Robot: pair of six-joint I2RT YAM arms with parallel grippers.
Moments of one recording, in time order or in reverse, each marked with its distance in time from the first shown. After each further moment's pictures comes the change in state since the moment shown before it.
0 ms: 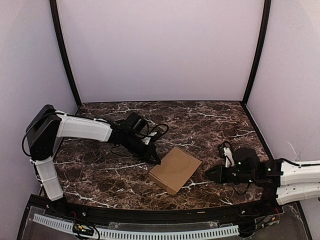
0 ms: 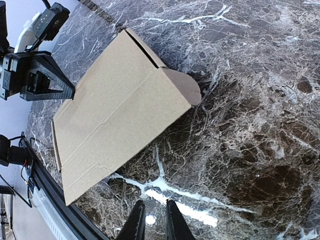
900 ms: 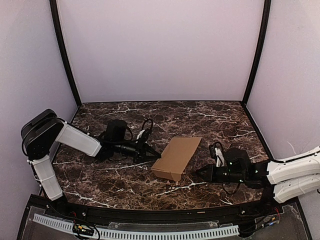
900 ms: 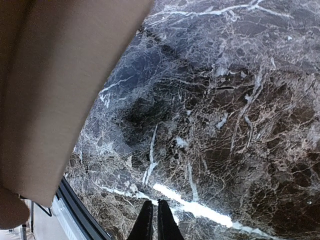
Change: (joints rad) left arm 0.092 -0.052 -0.387 0.888 0.323 -0.572; right arm -0.001 0.241 -0.026 0.362 -0.079 0.071
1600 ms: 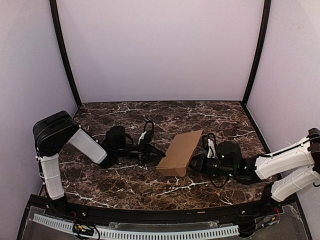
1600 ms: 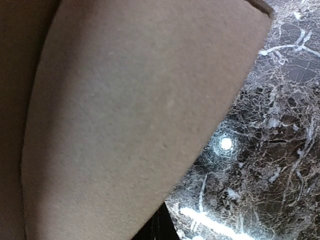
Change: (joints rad) left arm -0.040 0.140 -0.059 0.521 -0.016 -0.312; right arm 0.000 0.225 0.109 0.257 0.023 0.076
